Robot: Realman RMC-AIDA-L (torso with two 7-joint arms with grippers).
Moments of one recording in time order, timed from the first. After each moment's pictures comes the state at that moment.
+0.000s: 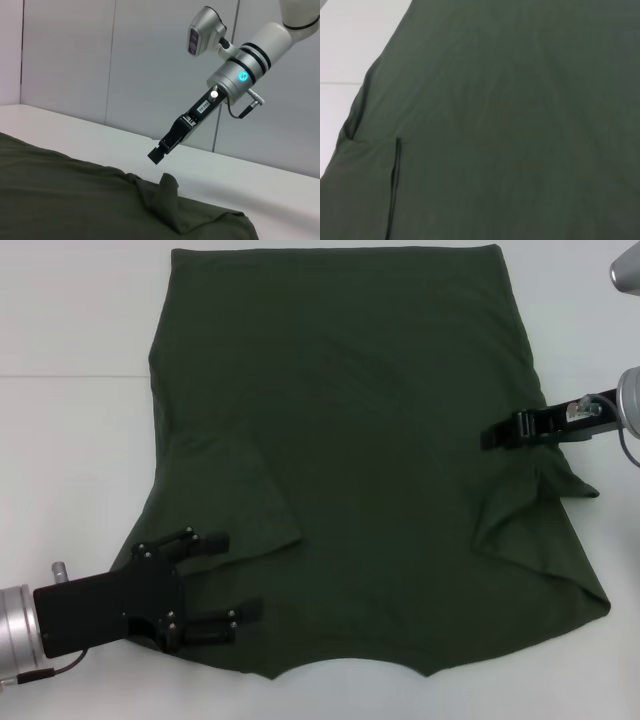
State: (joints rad) left arm -0.37 -2.16 0.61 0.71 1.98 1.65 -1.14; right arm 0.81 2.03 -0.83 -0.82 -2.52 -1.20 2.55
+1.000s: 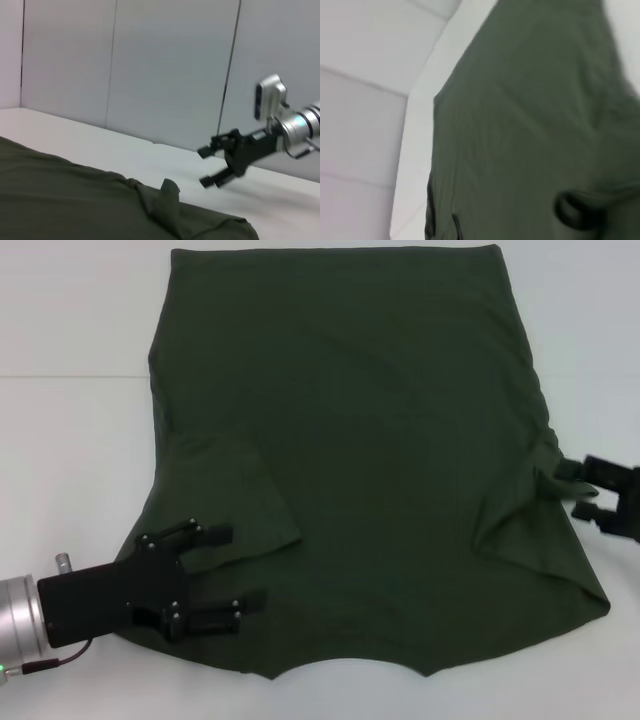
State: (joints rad) left arm -0.39 -2.16 0.60 0.71 1.98 1.65 -1.15; right arm 0.48 1.96 -0.53 -0.47 -1.97 -1.29 2.33
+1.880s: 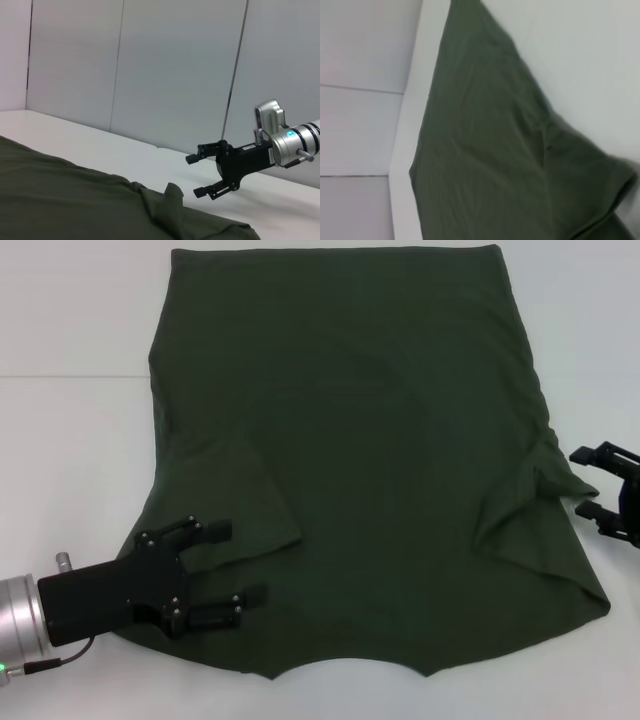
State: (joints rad) left arm -0.39 -2.16 0.58 0.70 1.98 1.65 -1.15; right arm 0.52 1.98 -0.41 -0.36 -1.97 -1.12 2.50
